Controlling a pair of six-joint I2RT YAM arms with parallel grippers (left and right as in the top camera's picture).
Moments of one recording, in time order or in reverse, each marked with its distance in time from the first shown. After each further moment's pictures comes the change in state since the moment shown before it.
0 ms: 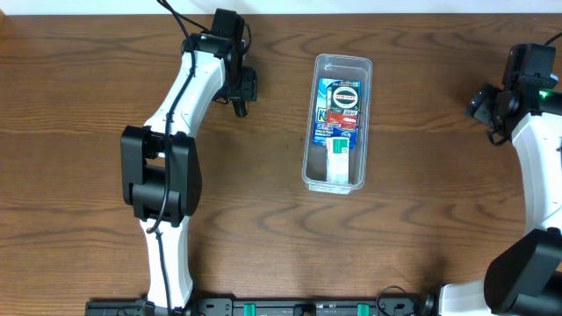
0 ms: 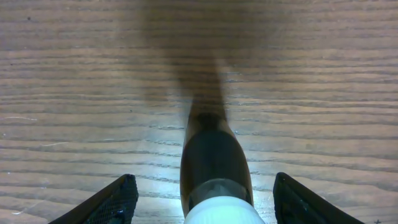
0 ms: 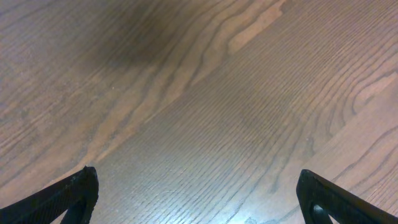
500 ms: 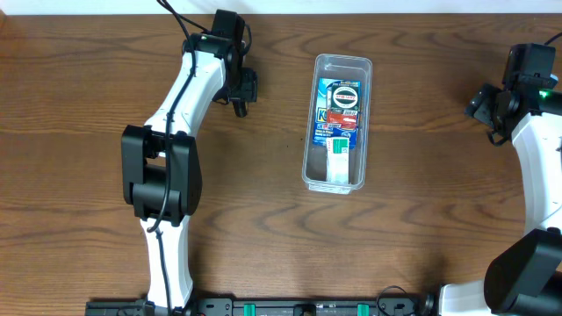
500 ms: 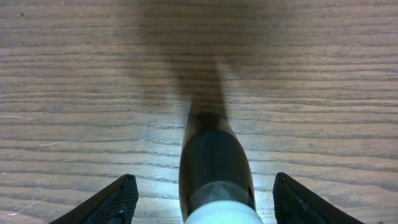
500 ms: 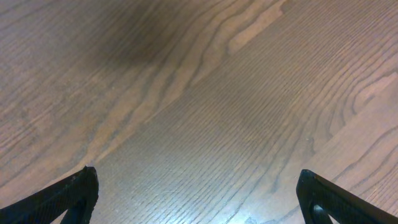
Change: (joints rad) left arm 0.000 0.008 0.000 -0.002 0.002 0.000; right arm 0.000 0.000 0.000 0.000 0.000 0.000
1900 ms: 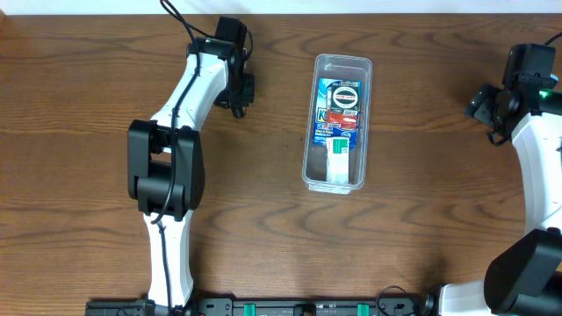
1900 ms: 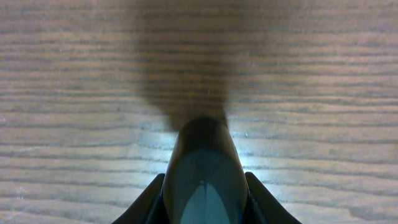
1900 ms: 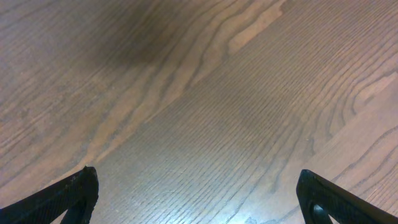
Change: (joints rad) left arm 0.000 0.045 0.000 -0.004 0.000 0.002; right arm 0.000 0.000 0.000 0.000 0.000 0.000
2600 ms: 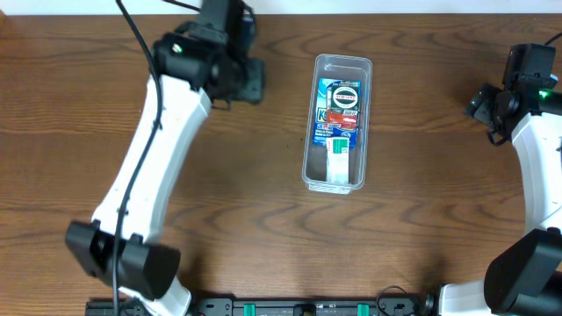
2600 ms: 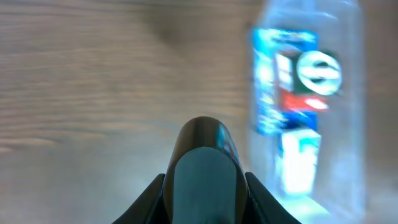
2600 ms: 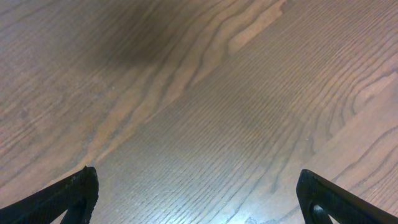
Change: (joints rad) left arm -0.151 -0.508 0.000 -0.230 0.097 -0.087; right arm 0.000 0.000 0.000 0.000 0.000 0.000
